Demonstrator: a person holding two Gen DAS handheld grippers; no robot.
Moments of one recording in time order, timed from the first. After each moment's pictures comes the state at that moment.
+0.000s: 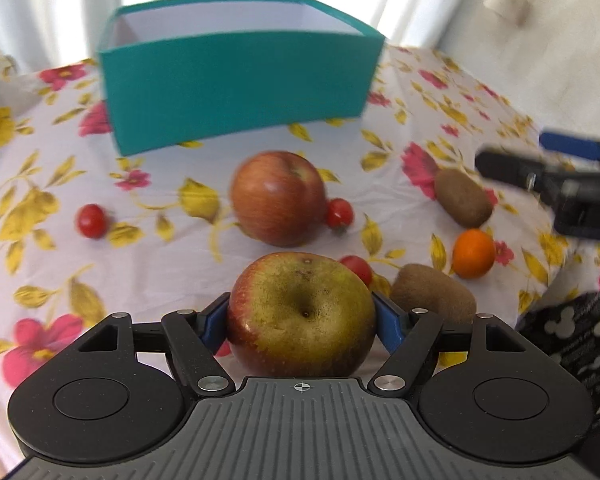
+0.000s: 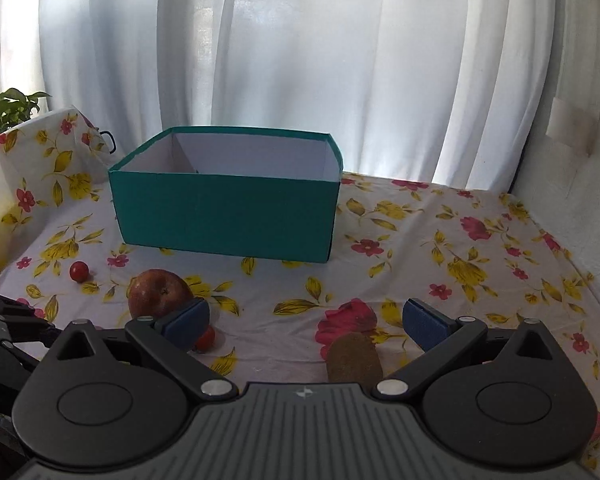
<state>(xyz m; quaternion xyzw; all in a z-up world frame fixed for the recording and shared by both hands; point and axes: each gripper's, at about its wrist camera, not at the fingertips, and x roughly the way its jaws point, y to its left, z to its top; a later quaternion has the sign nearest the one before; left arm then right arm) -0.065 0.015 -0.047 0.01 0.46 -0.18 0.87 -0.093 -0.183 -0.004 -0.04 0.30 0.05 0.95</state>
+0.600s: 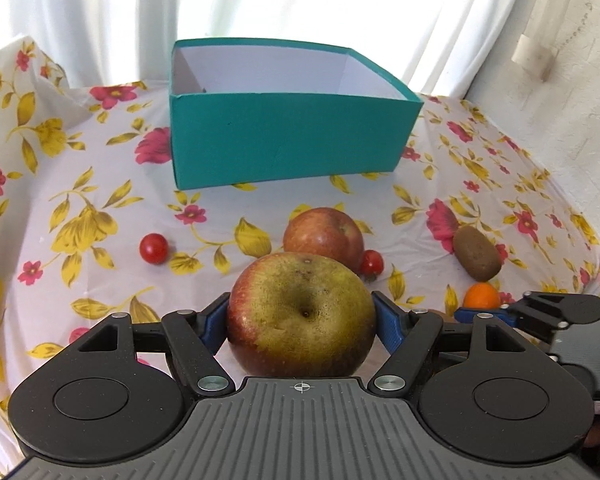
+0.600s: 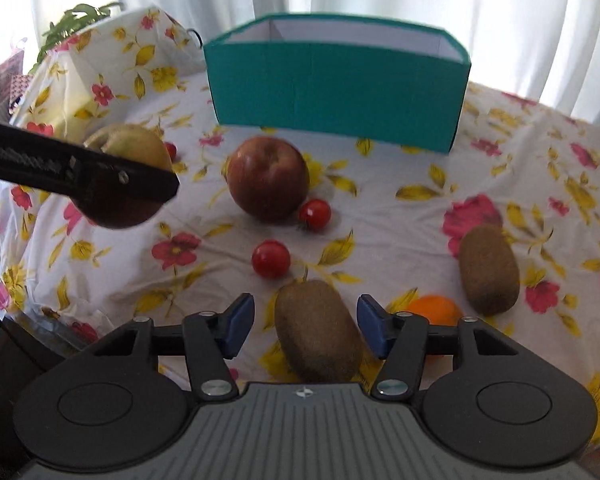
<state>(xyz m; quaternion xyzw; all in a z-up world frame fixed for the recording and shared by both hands) -0.065 0.041 -0.013 -0.02 0.43 -0.15 0.89 -0.096 -0.144 -0.060 -0.05 0.43 0.17 0.88</state>
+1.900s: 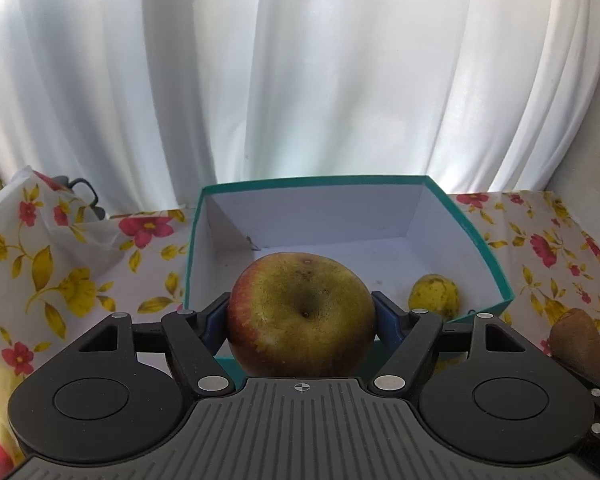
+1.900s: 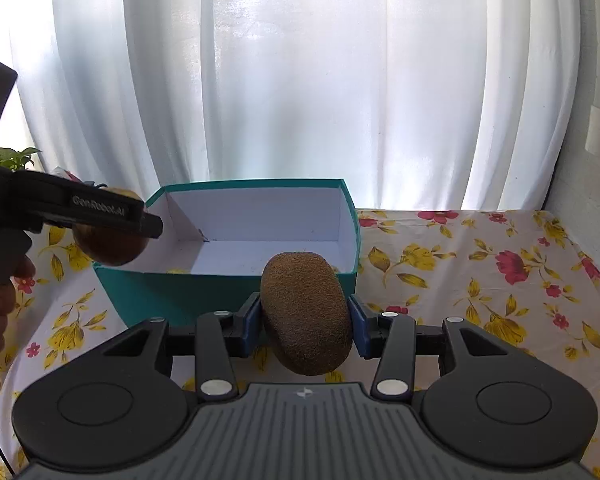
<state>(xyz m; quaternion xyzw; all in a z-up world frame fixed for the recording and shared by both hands) 0.102 0.003 0.057 0.01 0.37 -0.03 0.93 0.012 -0.191 0.048 0.01 0.30 0.07 0.95</state>
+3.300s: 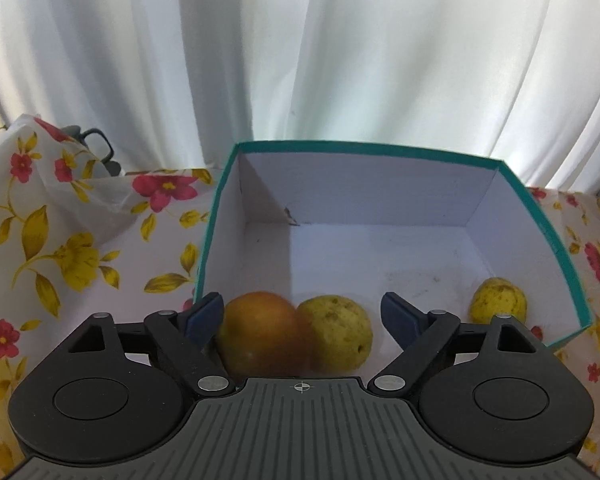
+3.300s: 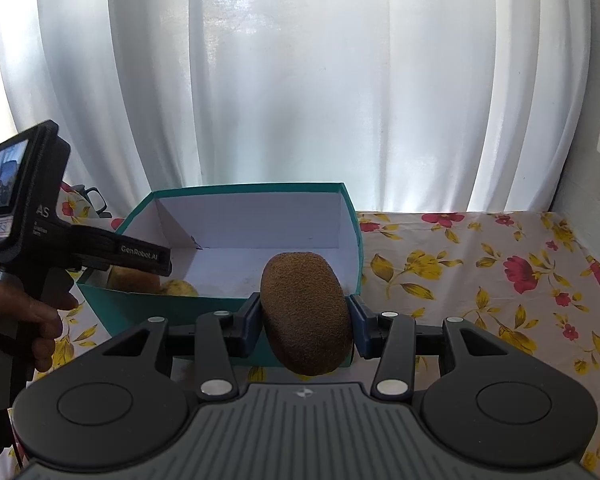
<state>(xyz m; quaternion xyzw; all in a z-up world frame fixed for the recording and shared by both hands) 0.147 0.028 0.021 -0.03 0.42 0.02 0.91 0.039 -0.186 0.045 0.01 0.31 0.07 0.95</state>
